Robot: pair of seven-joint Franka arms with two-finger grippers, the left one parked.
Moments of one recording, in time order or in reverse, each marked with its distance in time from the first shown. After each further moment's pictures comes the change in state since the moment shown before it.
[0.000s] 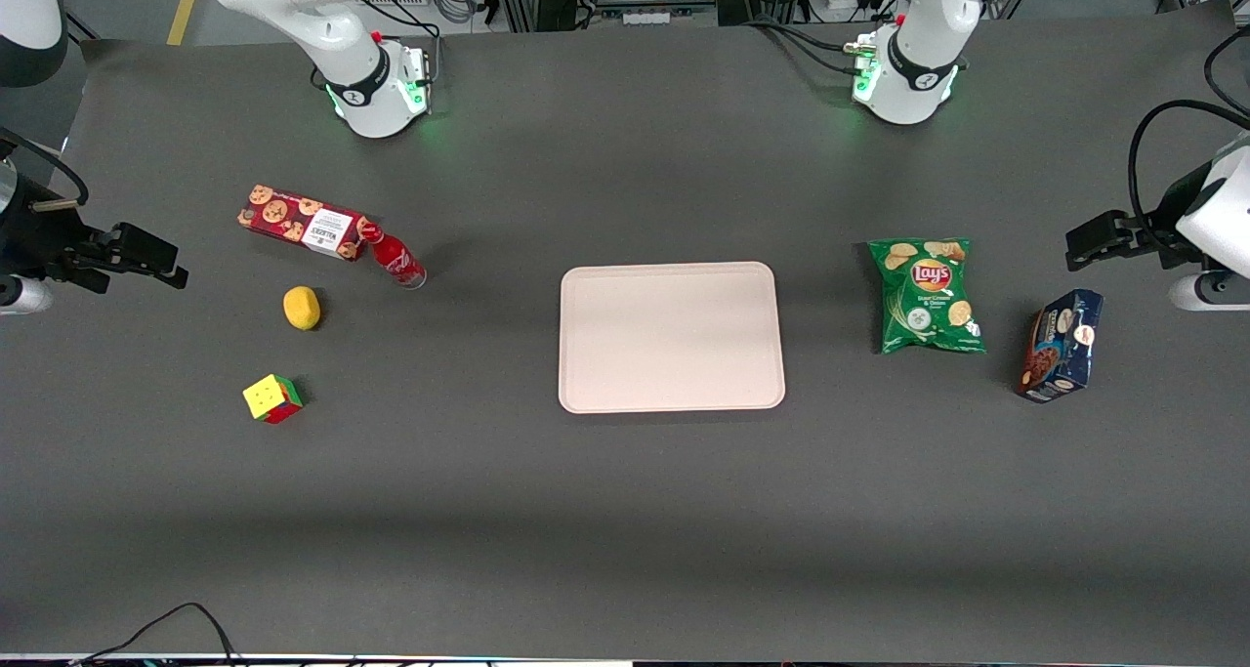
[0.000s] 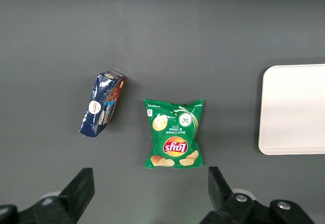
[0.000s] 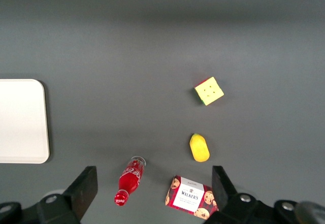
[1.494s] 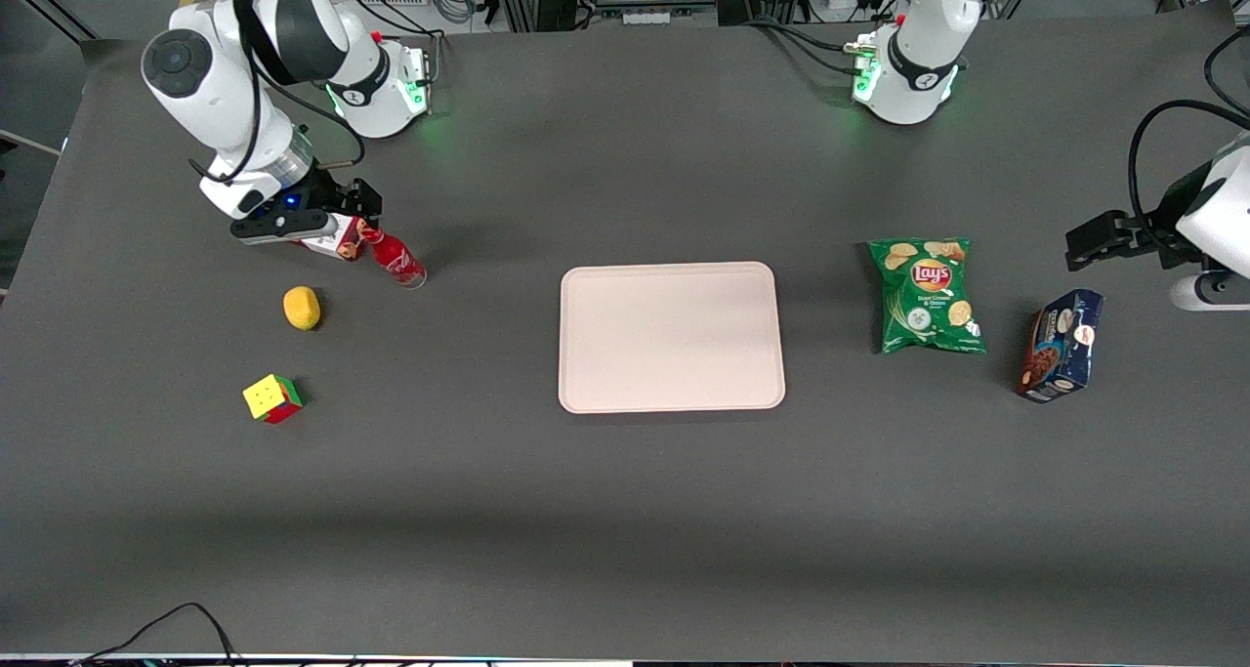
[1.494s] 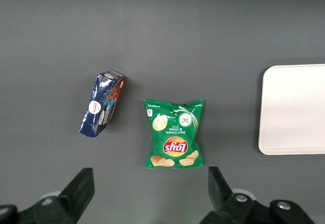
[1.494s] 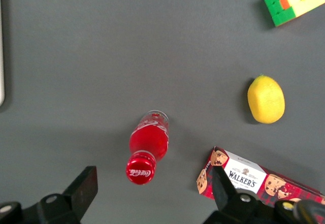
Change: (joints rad) arm 0.002 -0.409 0.249 -1.006 0.004 0.590 0.129
